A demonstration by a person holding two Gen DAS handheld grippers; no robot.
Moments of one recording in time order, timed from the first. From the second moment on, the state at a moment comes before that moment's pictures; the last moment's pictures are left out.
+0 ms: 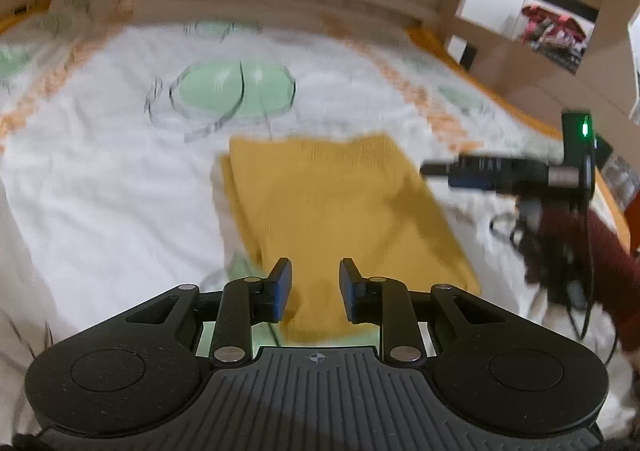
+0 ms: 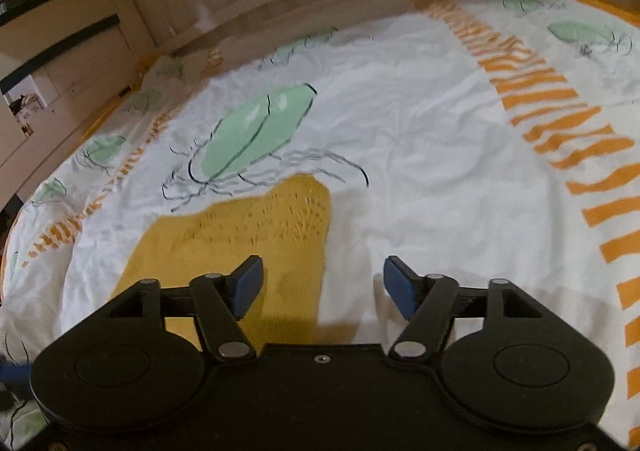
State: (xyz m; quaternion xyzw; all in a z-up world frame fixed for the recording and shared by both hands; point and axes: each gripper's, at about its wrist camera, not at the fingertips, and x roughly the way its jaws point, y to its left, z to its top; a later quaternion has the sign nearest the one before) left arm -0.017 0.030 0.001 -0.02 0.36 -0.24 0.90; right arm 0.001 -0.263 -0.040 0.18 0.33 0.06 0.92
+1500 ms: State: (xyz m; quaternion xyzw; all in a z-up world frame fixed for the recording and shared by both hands) left arm 0.021 -0.002 -0.002 0.04 0.38 -0.07 0.92; right arm -0.063 -0.245 0.014 0.14 0.30 0.01 0.95
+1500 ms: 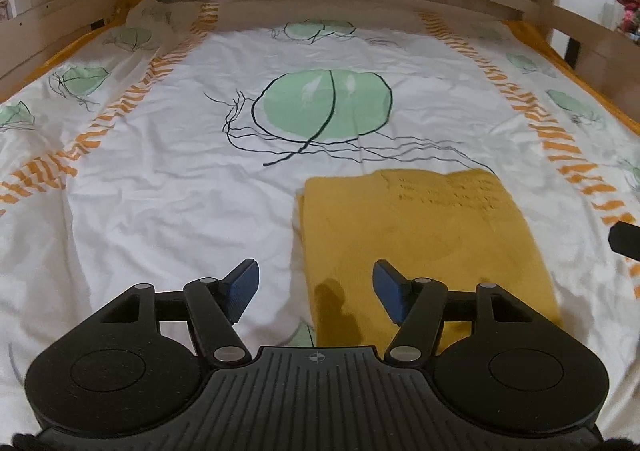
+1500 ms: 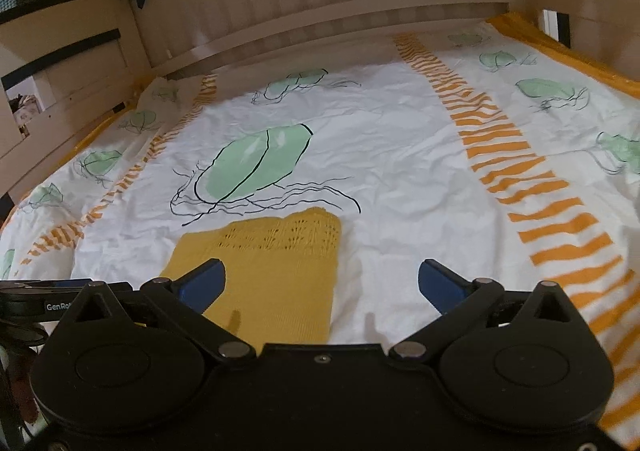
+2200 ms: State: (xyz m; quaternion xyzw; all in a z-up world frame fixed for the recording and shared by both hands) left arm -0.047 0.005 -0.010 0.03 0.42 -0.05 0.90; right arm -0.128 -0.217 0.010 0.09 0.32 0.01 0.94
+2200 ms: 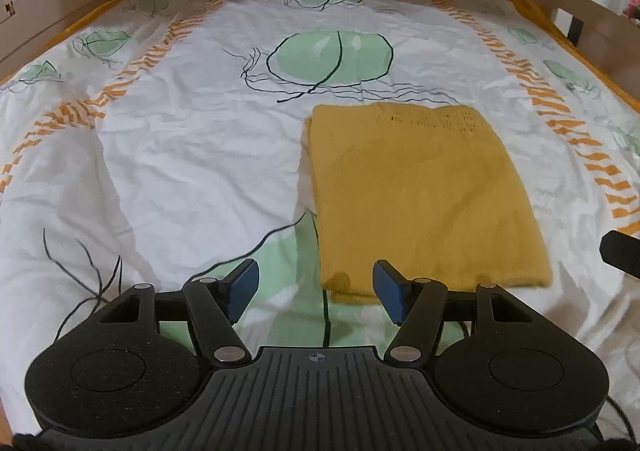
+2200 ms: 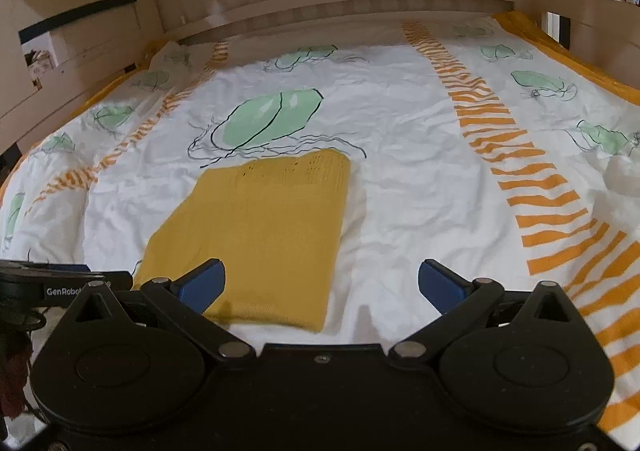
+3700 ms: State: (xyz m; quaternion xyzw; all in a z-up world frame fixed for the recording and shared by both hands) left arm -0.060 0.000 -0.027 0.03 0.49 -0.07 0.87; right arm -0.138 -0.208 -0.002 0.12 0.37 0.00 0.92
